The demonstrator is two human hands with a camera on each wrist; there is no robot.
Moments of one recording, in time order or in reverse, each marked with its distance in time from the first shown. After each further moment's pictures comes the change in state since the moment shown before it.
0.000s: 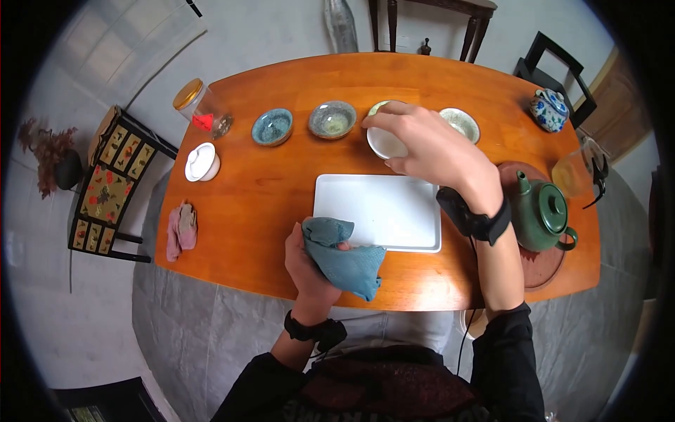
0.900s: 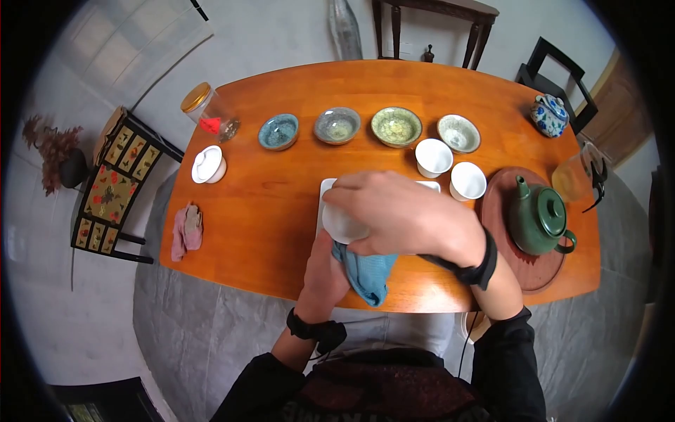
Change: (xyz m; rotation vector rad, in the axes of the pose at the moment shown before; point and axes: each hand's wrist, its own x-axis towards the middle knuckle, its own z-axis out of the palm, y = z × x) left_hand -0.001 -0.008 0.001 0.279 -0.049 -0.045; right_hand -0.010 -0.070 0.004 0.228 -0.323 -0.098
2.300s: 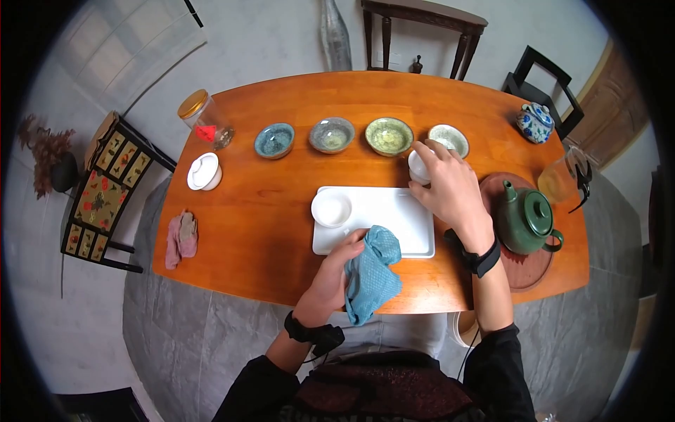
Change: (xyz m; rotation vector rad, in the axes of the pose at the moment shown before) left_hand 0.008 -0.001 -0.005 0.024 -0.324 -0.311; right_hand -0.048 0.069 0.014 -0.523 0.503 0.474
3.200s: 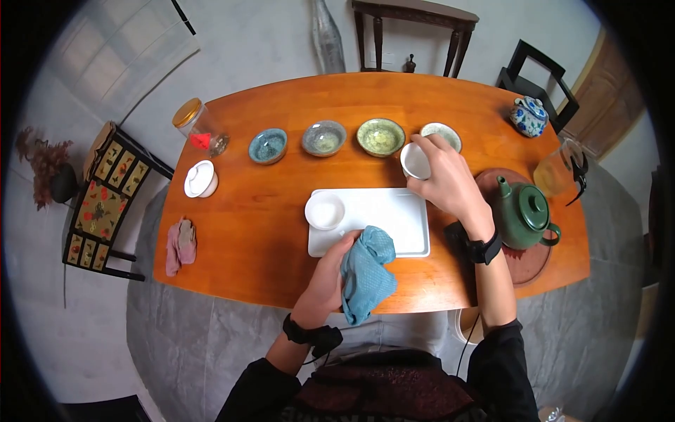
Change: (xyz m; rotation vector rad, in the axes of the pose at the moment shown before) left_hand 0.002 0.000 0.004 0.017 0.130 -0.025; right_hand 0.008 0.011 -0.005 0.265 0.001 0.055
